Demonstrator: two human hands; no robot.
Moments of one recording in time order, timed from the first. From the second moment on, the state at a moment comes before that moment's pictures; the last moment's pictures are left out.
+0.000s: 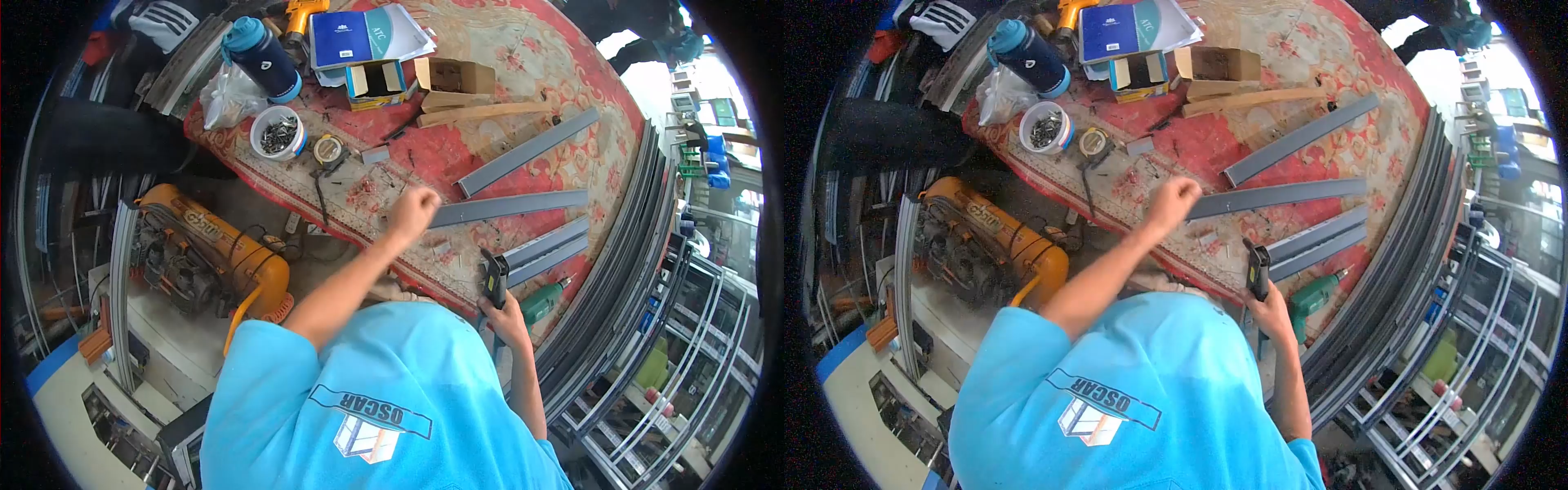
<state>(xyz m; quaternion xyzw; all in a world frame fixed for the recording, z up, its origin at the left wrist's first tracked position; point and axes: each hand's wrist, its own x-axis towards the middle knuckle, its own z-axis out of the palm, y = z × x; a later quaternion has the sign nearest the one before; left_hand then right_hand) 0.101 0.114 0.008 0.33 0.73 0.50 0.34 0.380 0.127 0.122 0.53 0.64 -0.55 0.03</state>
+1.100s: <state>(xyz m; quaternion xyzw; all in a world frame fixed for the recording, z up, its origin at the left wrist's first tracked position) 0.078 0.017 -0.018 0.06 0.79 0.47 0.39 0.294 0.148 0.106 0.44 0.74 -0.47 0.21</state>
